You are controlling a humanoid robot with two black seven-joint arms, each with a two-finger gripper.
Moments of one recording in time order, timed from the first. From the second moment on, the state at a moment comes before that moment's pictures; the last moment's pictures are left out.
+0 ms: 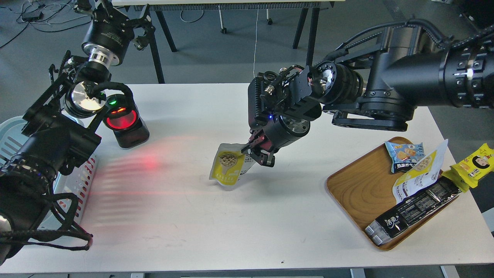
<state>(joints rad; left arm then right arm) -0.92 0.22 -1.00 -0.56 0.01 -0.40 -0.24 1.85 -0.04 -0.80 1.15 -1.49 0.04 0.49</state>
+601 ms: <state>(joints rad) -0.92 0.22 -1.00 -0.56 0.01 -0.41 -0.24 1.89 -0.10 -0.73 1.20 -1.43 0.04 0.49</state>
